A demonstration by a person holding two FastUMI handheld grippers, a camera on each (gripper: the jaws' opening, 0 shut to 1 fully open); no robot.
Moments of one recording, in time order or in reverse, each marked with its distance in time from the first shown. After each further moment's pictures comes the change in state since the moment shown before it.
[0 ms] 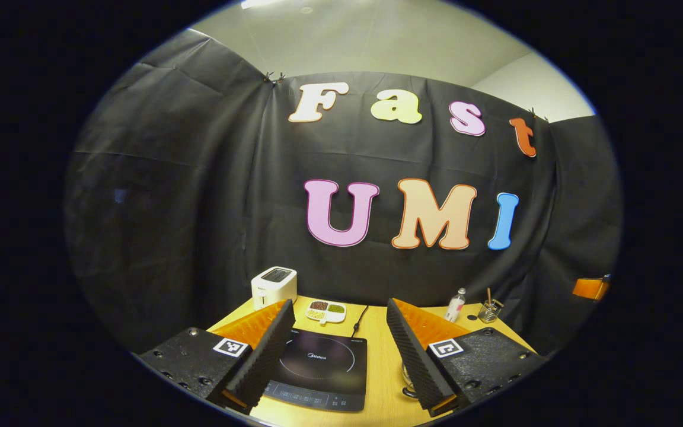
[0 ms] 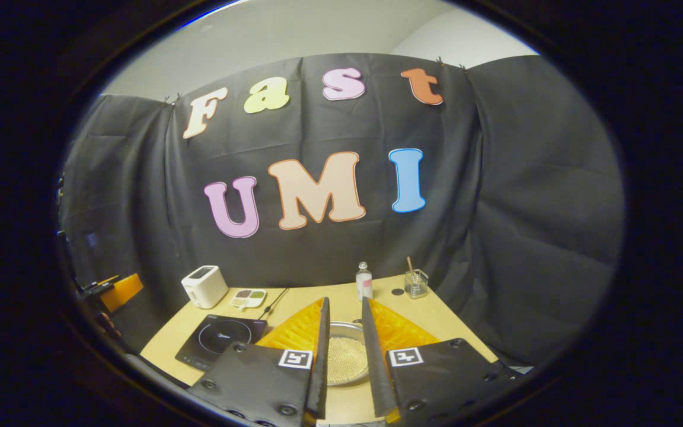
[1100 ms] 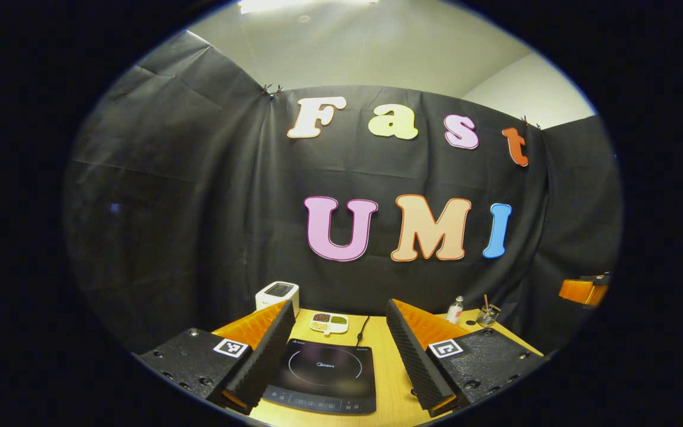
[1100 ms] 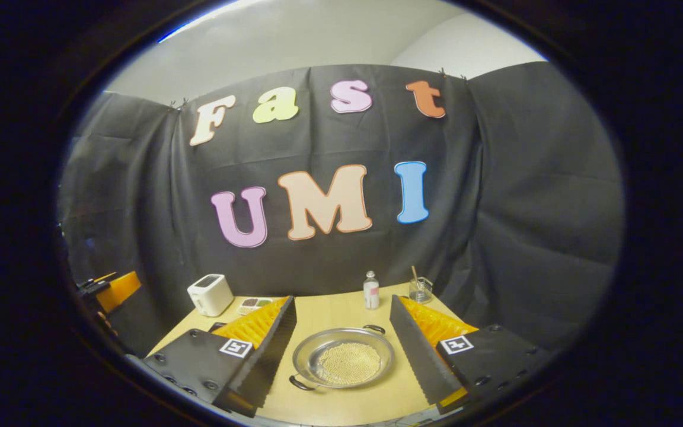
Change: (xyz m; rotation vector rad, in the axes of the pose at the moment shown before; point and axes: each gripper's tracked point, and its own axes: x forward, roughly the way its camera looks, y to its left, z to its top) left arm -0.020 0.020 0.031 0.032 -0.068 -0.026; right arm -0.007 0.047 0.014 0.003 -0.057 0.058
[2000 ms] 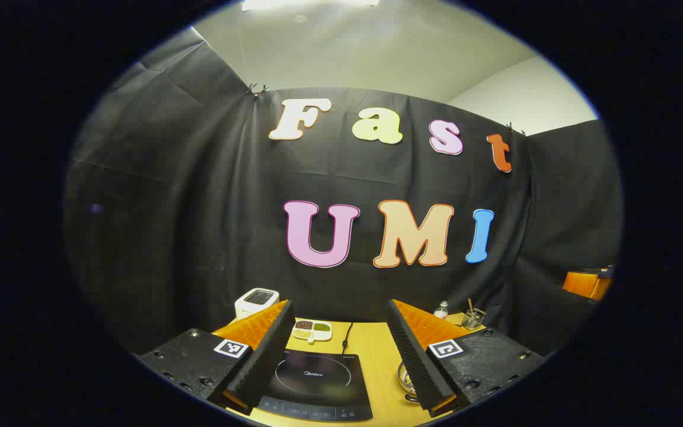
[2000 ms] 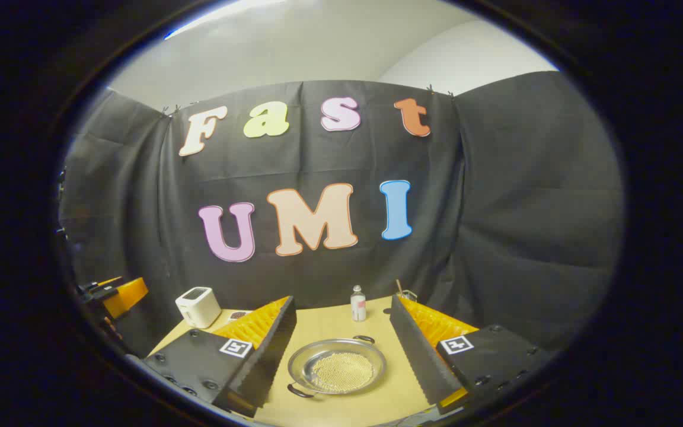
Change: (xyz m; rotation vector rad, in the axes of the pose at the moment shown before) left arm 0.025 -0.006 0.009 -0.024 -0.028 -0.119; right arm -0.028 0.011 0.019 -0.010 -0.093 -0.114
